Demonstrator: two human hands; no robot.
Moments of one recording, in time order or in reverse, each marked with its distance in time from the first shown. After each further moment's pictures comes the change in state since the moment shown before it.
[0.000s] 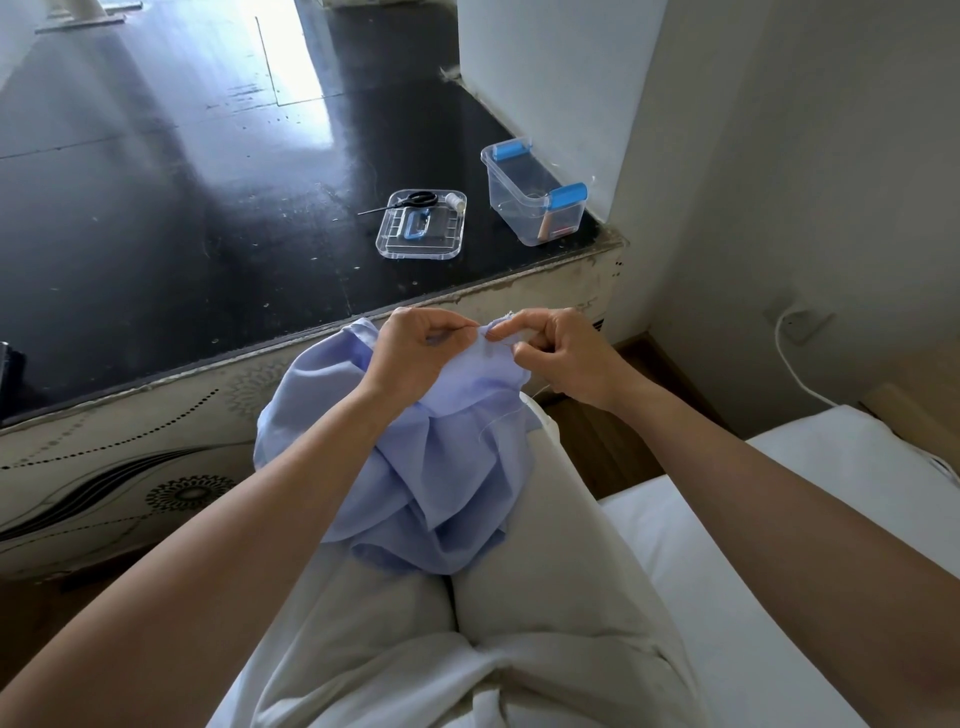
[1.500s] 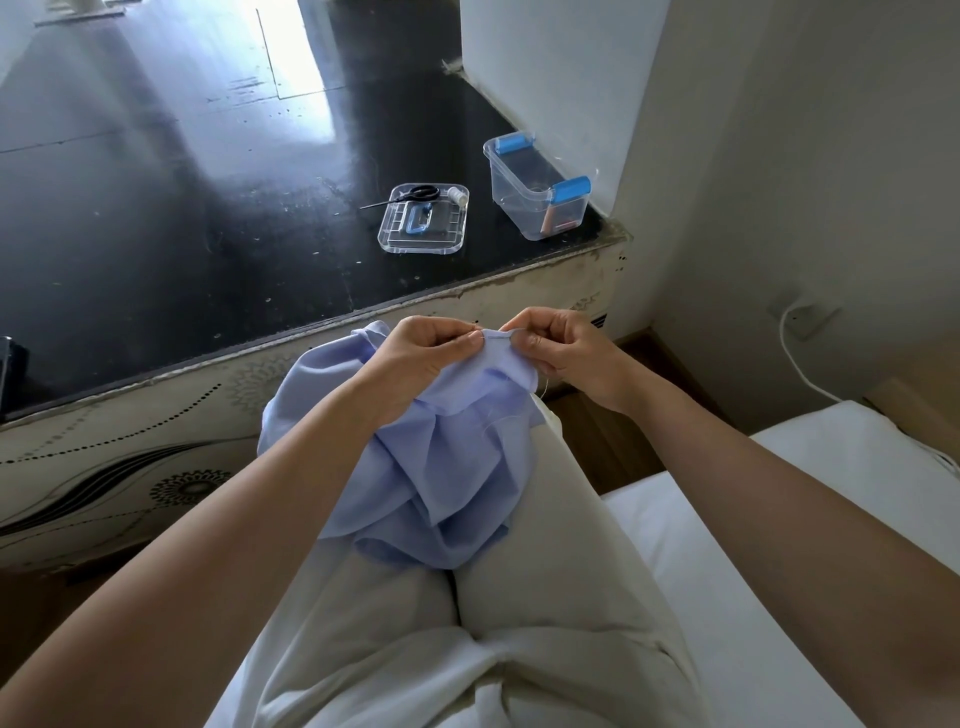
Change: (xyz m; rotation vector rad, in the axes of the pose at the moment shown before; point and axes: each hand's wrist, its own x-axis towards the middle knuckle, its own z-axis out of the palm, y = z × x) left_hand -0.009 0.008 -0.005 -0.313 -0.246 -0.254; right_hand -0.006 -0.002 -0.003 0.389 -0.167 0.175
